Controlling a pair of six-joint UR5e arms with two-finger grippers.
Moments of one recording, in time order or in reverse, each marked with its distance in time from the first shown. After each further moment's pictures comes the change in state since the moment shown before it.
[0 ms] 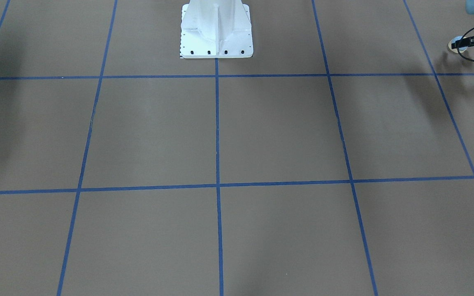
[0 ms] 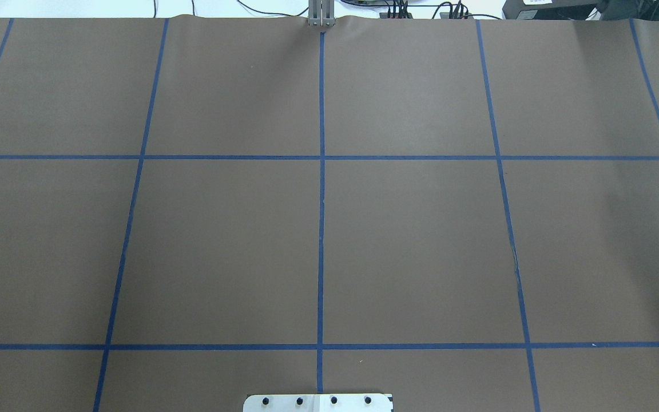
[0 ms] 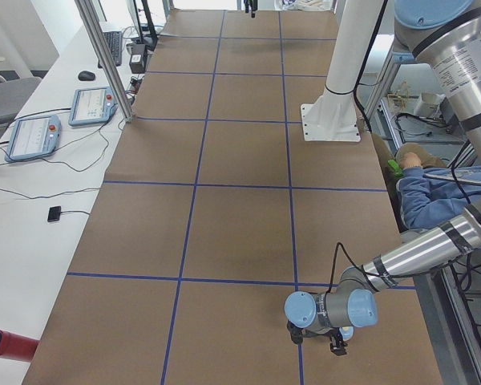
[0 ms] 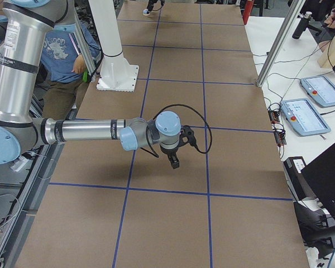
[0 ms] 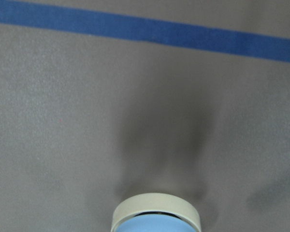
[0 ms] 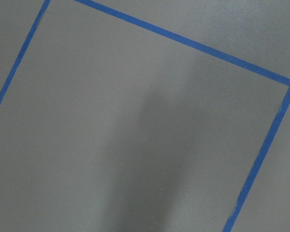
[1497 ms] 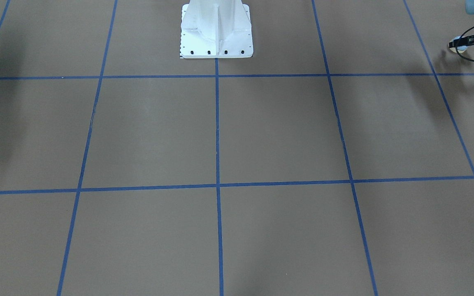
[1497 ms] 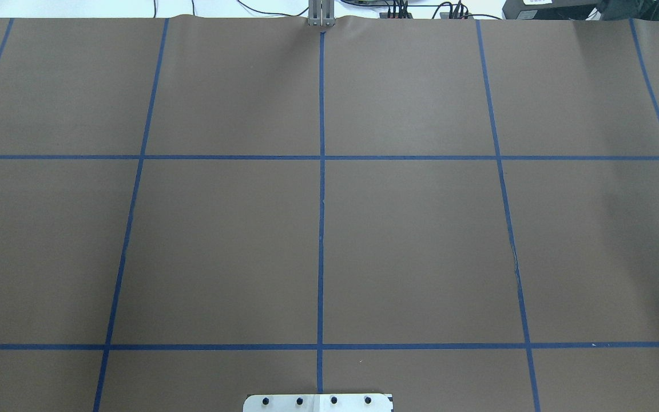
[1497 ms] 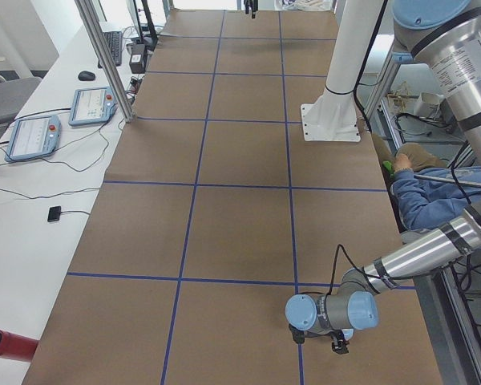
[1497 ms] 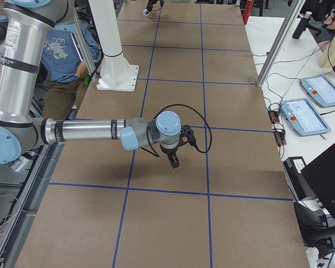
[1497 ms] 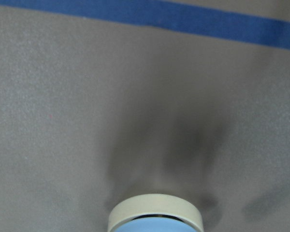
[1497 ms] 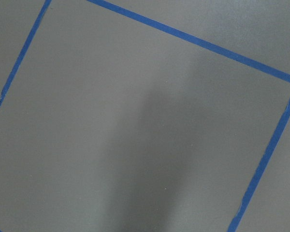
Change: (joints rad) left arm 0.018 -0.002 0.014 -0.005 -0.043 0.009; right arm -0.010 0.000 0.000 0.001 0.002 0.003
